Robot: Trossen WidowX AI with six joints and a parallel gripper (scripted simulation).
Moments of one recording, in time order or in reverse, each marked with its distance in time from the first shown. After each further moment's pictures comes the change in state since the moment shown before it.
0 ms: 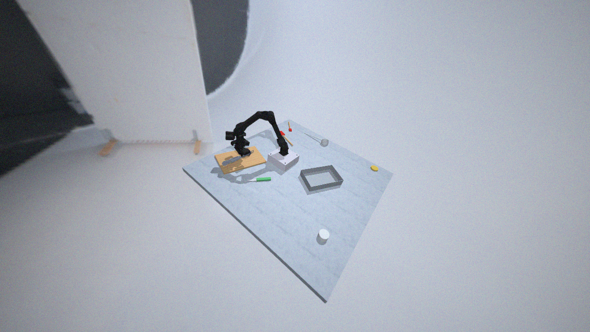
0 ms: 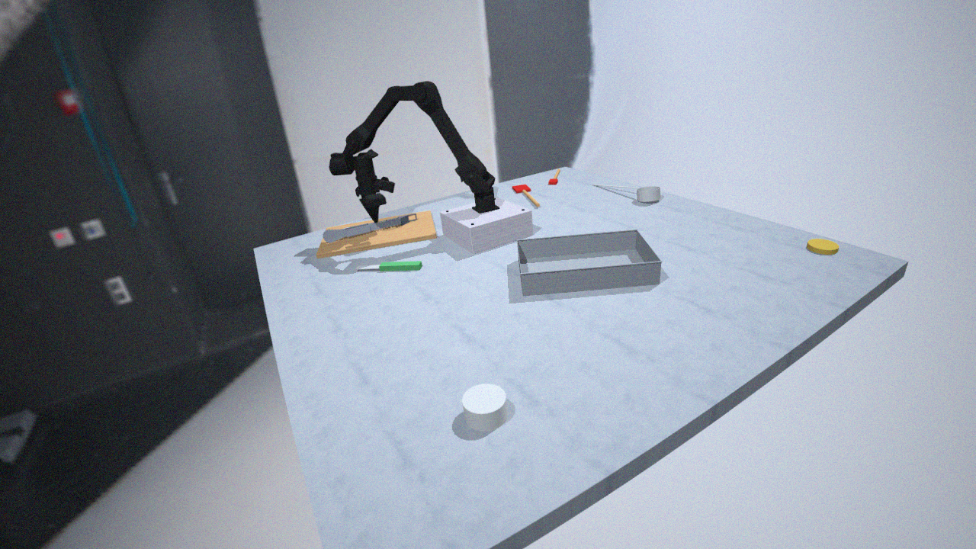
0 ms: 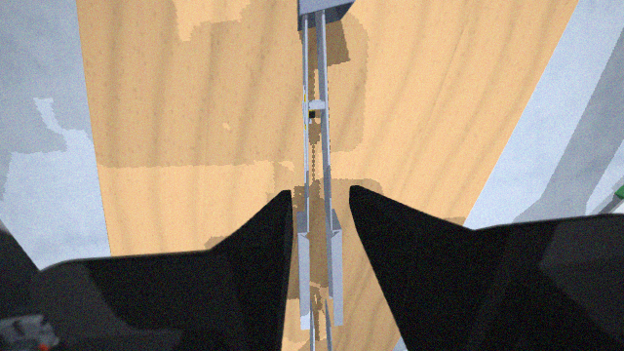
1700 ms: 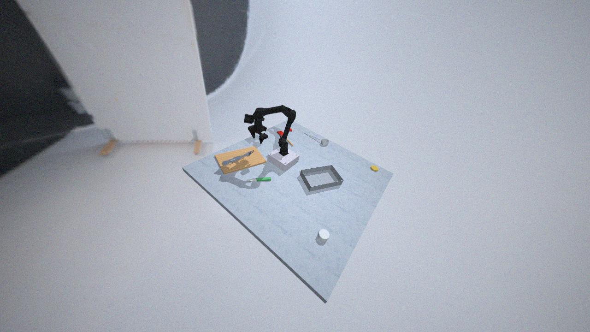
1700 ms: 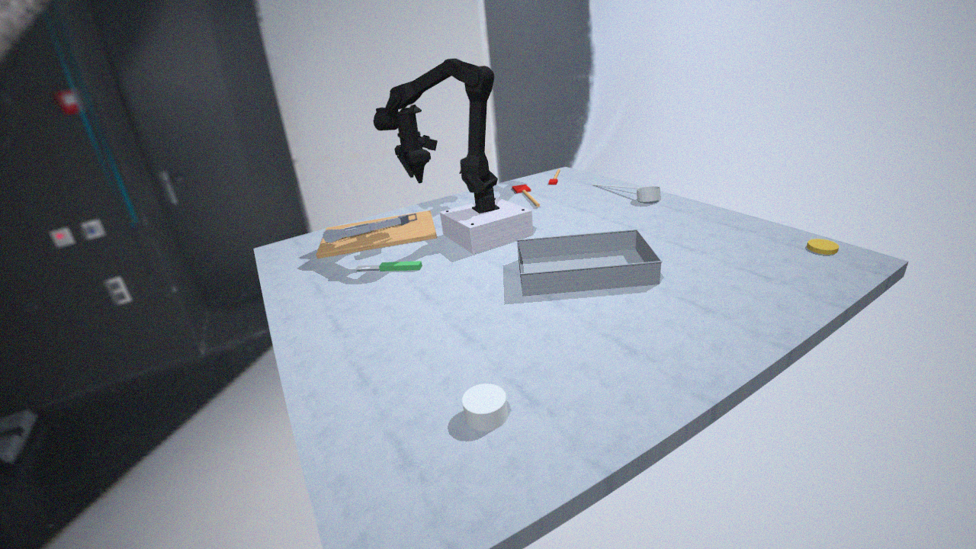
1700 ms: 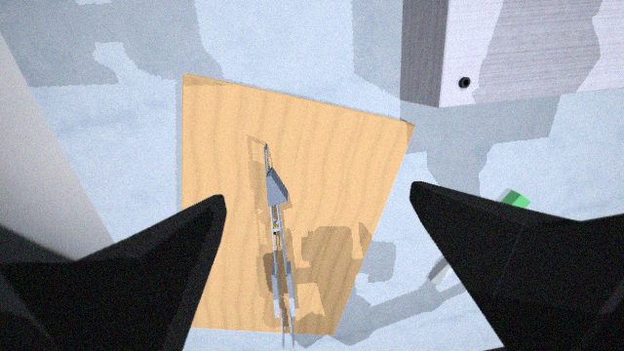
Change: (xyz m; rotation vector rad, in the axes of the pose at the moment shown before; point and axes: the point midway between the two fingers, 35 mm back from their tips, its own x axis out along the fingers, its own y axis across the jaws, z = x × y) arm -0.110 -0.036 0.144 -0.004 -0.007 0.005
